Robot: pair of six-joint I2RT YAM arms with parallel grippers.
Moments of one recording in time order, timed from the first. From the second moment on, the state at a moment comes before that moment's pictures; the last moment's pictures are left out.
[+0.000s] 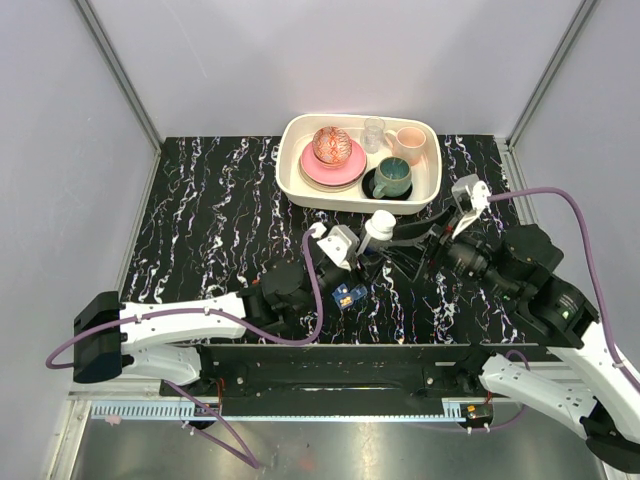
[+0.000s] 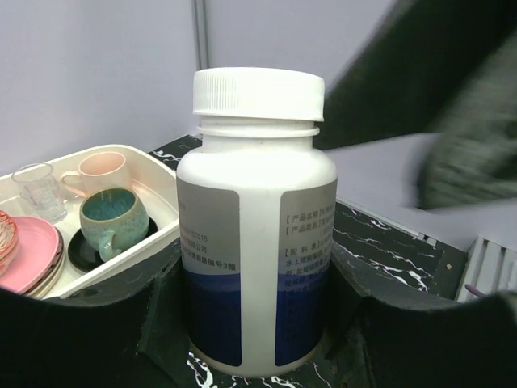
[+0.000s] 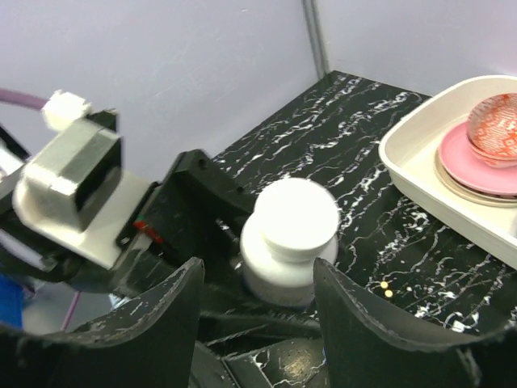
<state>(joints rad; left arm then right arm) -1.27 1.25 0.86 0.62 -0.35 0.03 0.80 0.74 1.16 -0.44 -0.12 0.32</state>
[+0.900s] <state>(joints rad) -1.25 1.04 0.72 0.66 -0.07 -0.06 0.82 0.67 1.26 -0.56 -0.14 0.29</state>
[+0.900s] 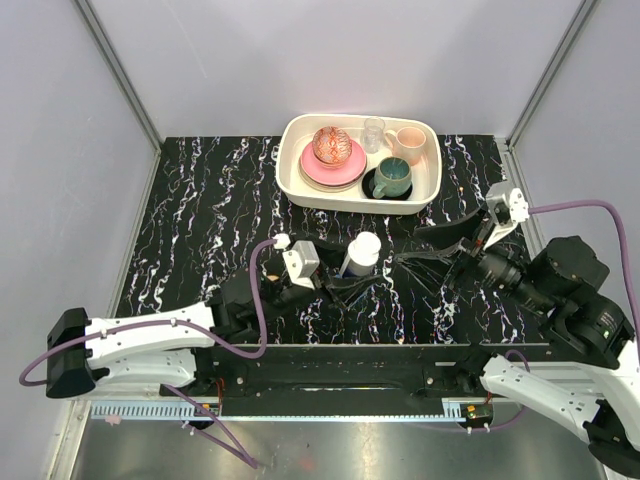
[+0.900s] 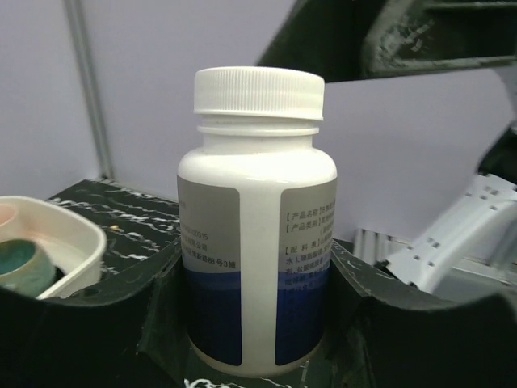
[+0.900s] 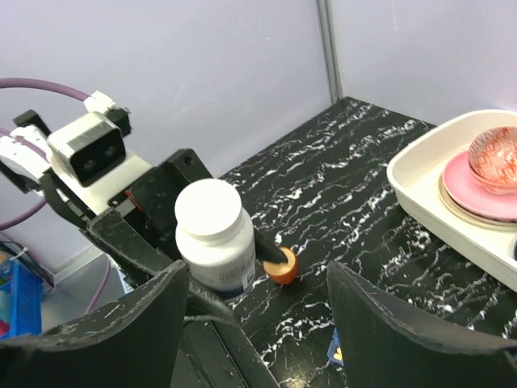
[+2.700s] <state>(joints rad) -1.25 1.15 0.76 0.70 0.28 -0.21 0.82 0.62 1.13 -0.41 -0.44 0.22</state>
